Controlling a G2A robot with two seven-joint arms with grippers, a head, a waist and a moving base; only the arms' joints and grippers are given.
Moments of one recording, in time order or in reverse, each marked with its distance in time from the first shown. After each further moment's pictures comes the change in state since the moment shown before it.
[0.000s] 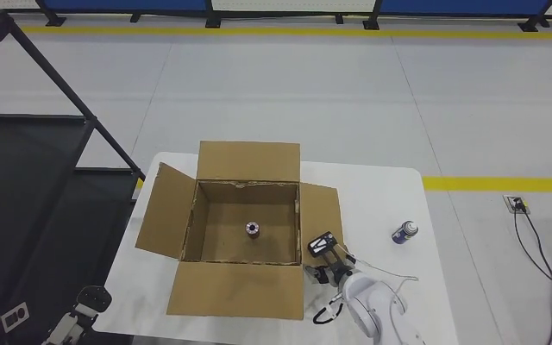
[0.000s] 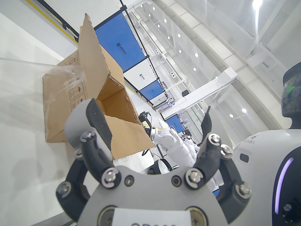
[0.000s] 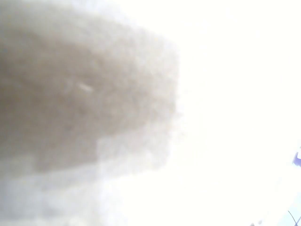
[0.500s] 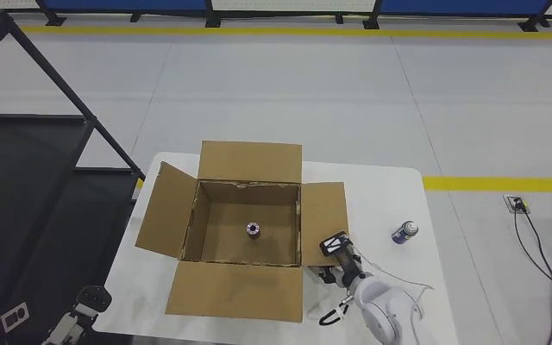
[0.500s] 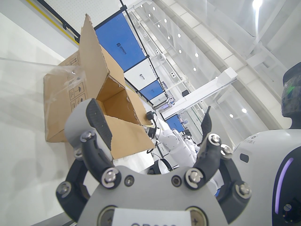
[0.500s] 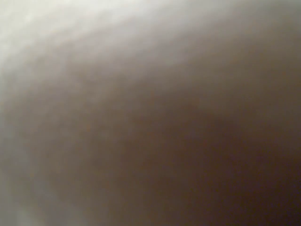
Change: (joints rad) left arm 0.000 0.000 0.000 0.000 0.000 0.000 0.000; right arm -0.077 0.001 0.084 -0.087 0.090 -0.074 -0.073
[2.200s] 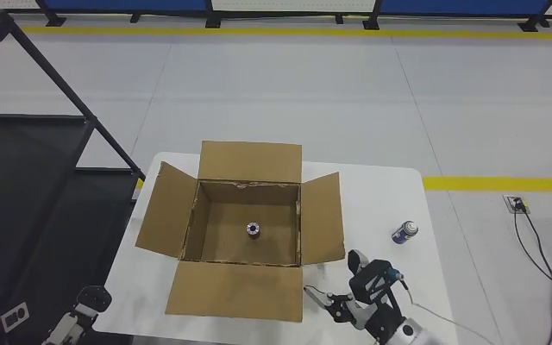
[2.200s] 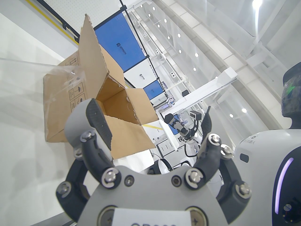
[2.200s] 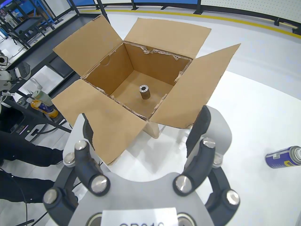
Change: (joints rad) left arm 0.000 0.000 0.000 0.000 0.000 0.000 0.000; right arm -0.418 -0.048 0.097 -0.720 0.242 -0.149 -0.006
